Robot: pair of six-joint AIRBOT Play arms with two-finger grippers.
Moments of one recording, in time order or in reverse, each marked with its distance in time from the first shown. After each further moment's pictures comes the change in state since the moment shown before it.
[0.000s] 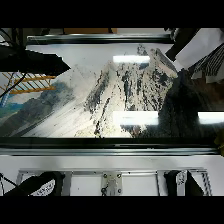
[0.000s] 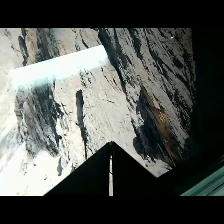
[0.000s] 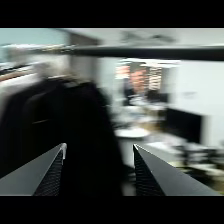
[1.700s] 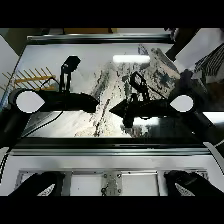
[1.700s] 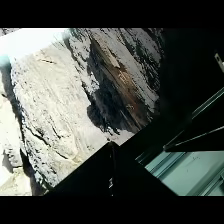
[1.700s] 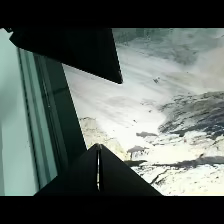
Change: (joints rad) left arm -0.315 0.218 -0.567 -0.008 0.326 -0.001; right arm 1.470 -0.356 -0.265 -0.273 0.475 0.162
